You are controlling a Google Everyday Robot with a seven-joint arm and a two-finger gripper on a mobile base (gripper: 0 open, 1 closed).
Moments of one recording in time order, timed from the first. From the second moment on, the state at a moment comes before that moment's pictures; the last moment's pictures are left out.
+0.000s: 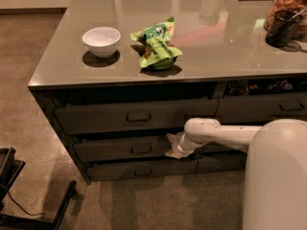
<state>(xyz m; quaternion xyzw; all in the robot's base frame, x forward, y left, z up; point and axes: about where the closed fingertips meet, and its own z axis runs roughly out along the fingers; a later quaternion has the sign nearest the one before) 0.614 -0.087 0.418 -0.68 0.69 0.09 0.21</state>
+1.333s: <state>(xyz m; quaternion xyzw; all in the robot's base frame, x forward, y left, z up) 0.629 -0.088 0.429 -0.68 0.70 0.09 0.21</state>
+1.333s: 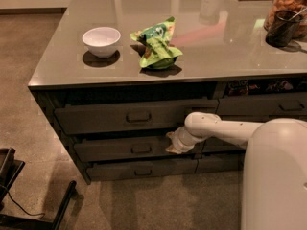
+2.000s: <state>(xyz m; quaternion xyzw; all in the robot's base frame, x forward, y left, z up) 0.636 -0.088 0.433 -0.68 0.70 0.09 0.21</state>
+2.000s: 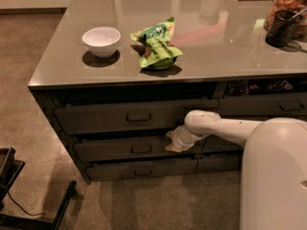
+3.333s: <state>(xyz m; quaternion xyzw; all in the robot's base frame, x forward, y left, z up) 0.643 -0.089 0.435 -0.68 0.70 0.09 0.21</state>
